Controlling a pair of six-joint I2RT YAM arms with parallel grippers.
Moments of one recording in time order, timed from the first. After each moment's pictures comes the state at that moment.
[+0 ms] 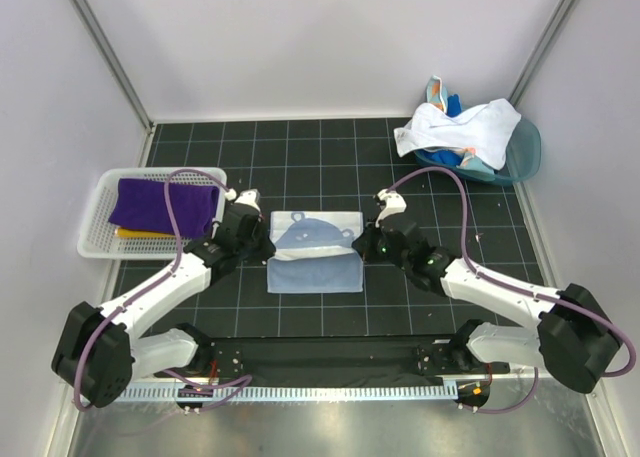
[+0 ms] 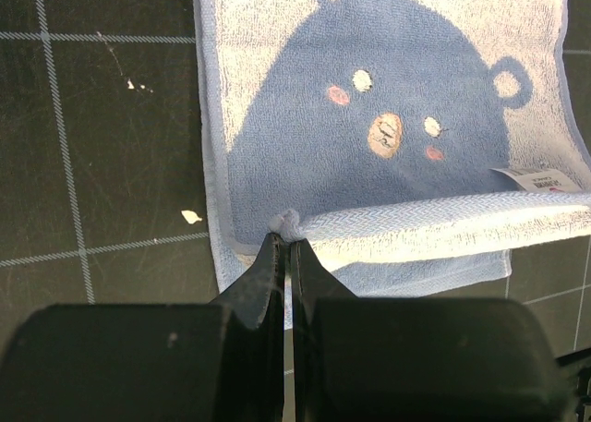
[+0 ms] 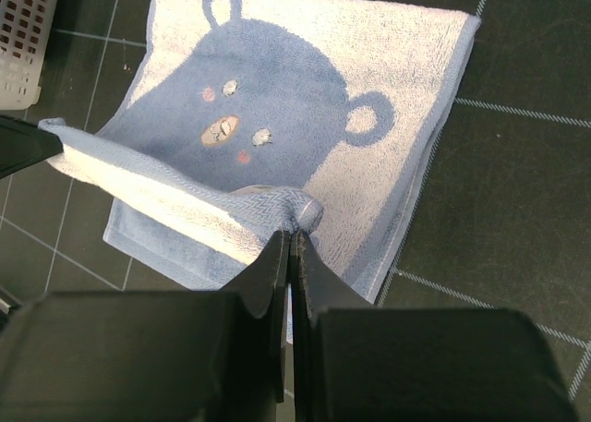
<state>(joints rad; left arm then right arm) -0.55 1.14 0.66 -0.31 -0.08 -0.61 0.74 1.17 0.58 0.04 0.12 0.58</state>
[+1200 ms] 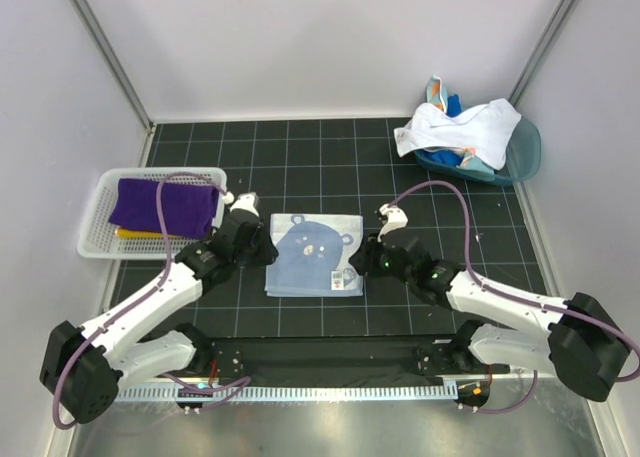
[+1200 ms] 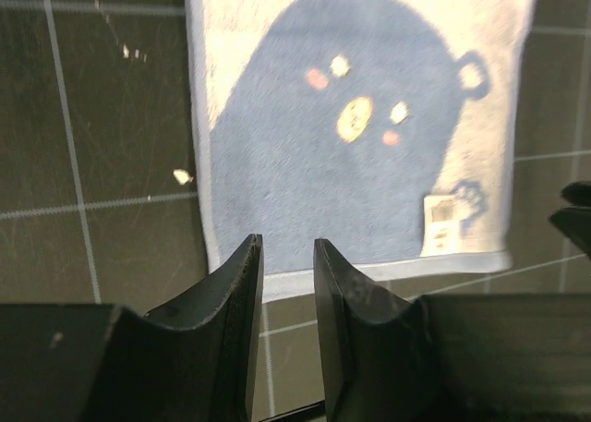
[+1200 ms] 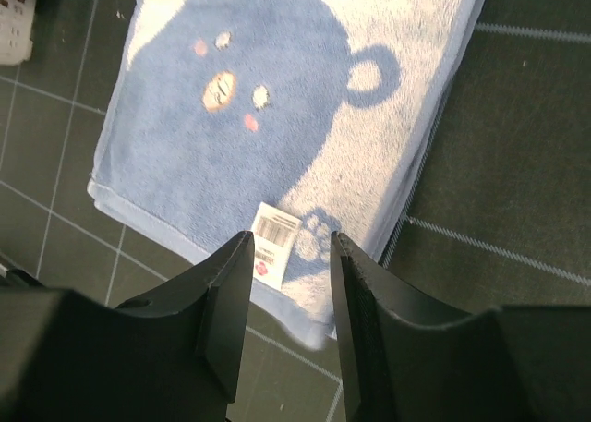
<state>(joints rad) -0.63 1.03 0.68 -0.44 -0.14 -0.65 0.81 1.09 0.47 0.04 0.13 0.64</state>
